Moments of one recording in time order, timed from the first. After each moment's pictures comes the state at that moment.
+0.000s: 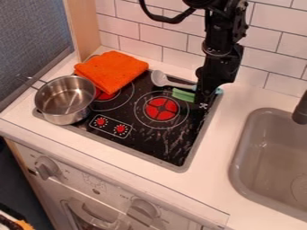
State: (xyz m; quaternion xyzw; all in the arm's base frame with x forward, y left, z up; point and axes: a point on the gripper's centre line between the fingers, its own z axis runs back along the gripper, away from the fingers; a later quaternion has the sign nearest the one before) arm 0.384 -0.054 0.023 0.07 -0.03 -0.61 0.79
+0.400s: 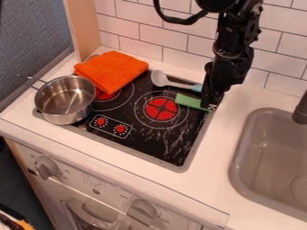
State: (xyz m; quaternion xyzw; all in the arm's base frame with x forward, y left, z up) arm 0.389 -0.063 0.024 0.09 -0.02 -0.60 0.80
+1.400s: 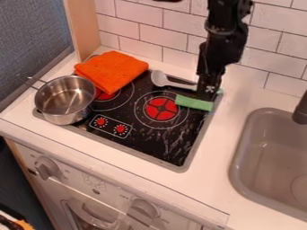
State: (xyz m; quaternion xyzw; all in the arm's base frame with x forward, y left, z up) arm 0.382 -0.056 0.063 0.06 -0.04 -0.57 0.82
